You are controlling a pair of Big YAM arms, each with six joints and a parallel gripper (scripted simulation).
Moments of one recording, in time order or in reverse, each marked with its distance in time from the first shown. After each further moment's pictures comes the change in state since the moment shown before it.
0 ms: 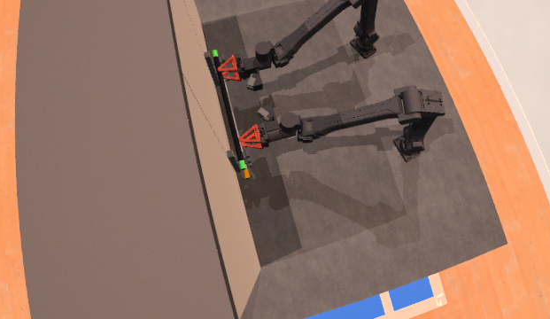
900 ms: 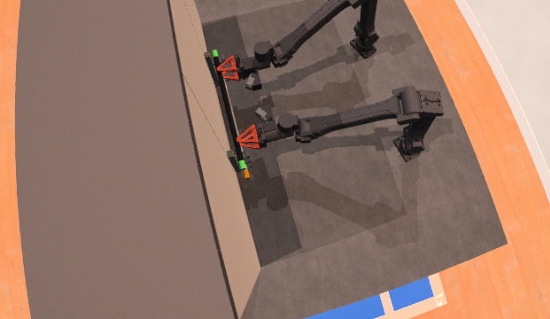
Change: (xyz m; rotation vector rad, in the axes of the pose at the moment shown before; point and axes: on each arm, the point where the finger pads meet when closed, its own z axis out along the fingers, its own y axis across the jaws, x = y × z) left arm 0.000 0.003 0.008 -0.004 -0.001 -0.001; right arm 0.003 0.001 0.003 -0.003 0.004 -0.001
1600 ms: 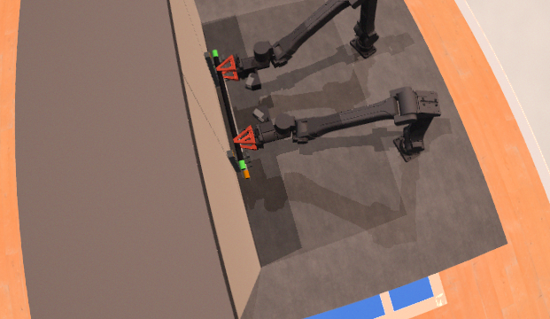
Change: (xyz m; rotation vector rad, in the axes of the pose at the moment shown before) left arm 0.001 -0.001 0.011 0.002 0.001 0.001; right arm 0.000 -0.002 0.002 0.003 0.000 0.001
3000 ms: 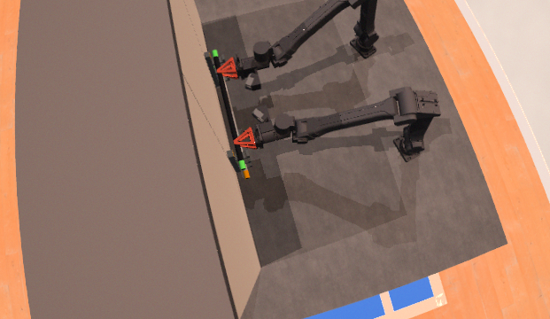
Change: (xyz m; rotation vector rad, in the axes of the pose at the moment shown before) left arm 0.000 0.000 0.001 -0.001 0.000 0.000; right arm 0.000 0.000 0.001 0.000 0.000 0.000
